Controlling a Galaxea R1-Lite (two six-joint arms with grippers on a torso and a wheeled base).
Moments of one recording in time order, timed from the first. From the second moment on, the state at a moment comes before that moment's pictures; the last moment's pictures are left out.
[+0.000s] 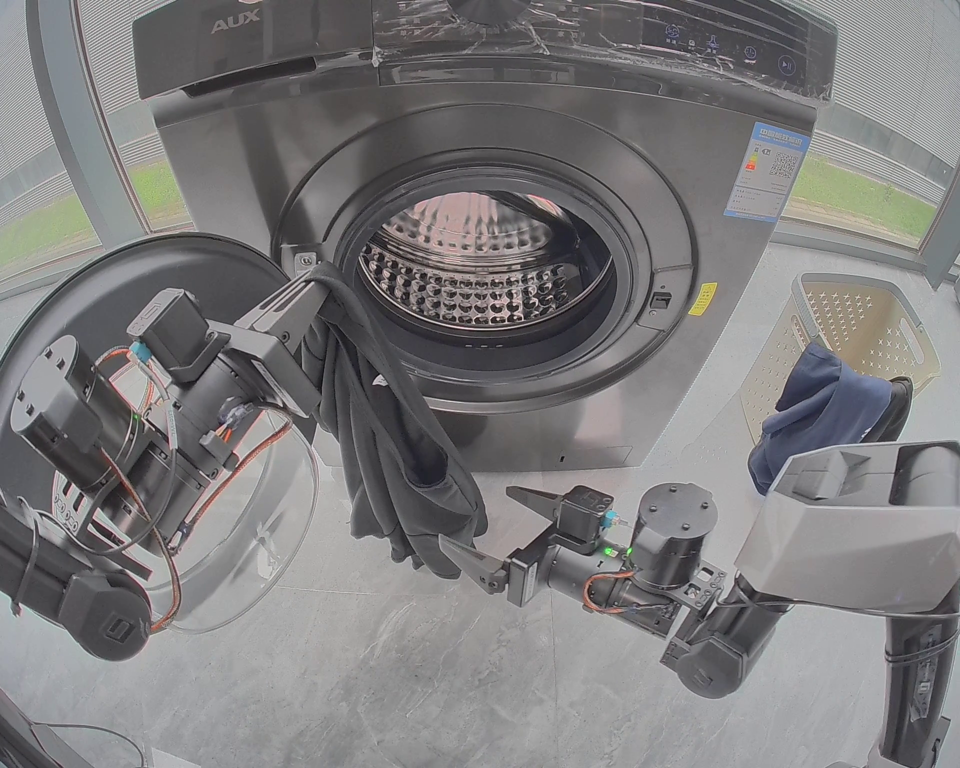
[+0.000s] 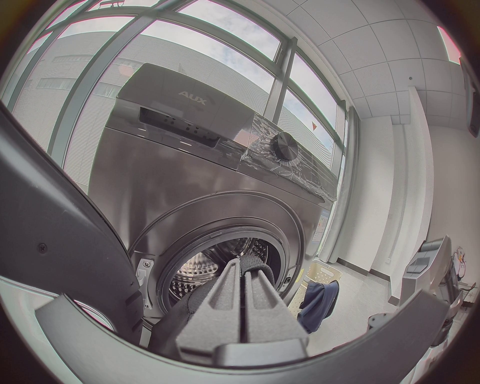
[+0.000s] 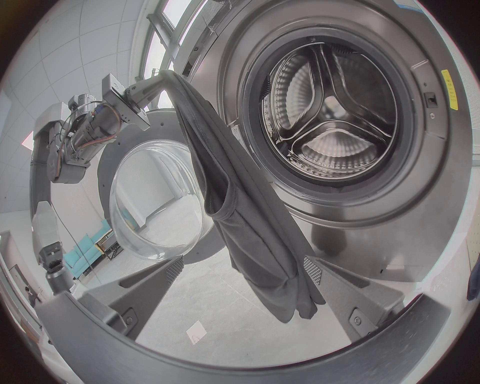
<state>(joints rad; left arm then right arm) -0.48 1.67 -0.56 -1.55 -0.07 -0.10 0.72 2.29 -0.73 -1.54 0.16 0.10</state>
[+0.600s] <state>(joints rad) -0.49 1.67 -0.56 -1.55 -0.07 -0.10 0.71 2.48 -1.00 -1.53 0.16 0.06</state>
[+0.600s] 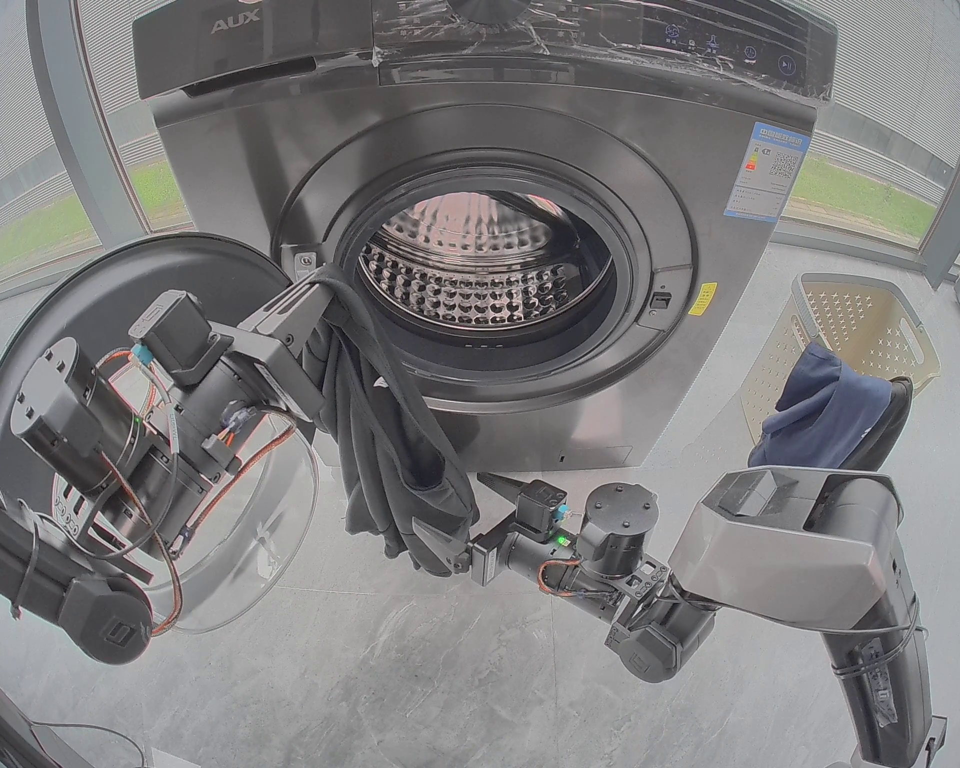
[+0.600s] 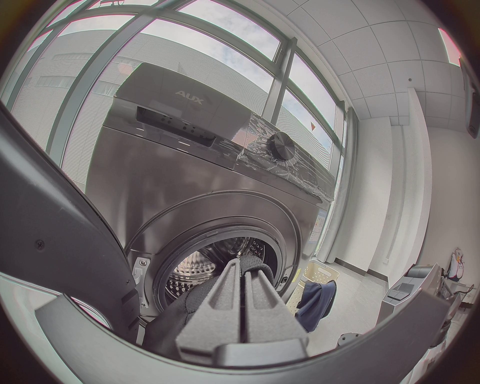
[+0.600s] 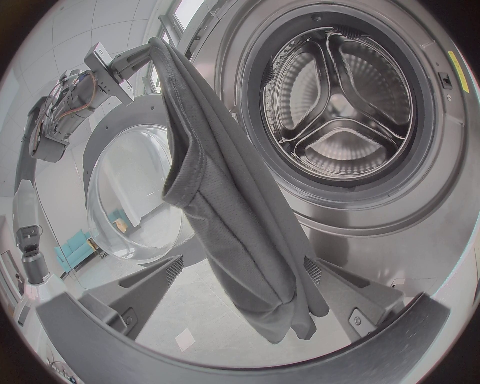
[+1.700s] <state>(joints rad) -0.48 1.67 -0.54 -1.55 -0.07 -0.11 0.60 2.12 -0.70 -1.54 0.14 0.07</state>
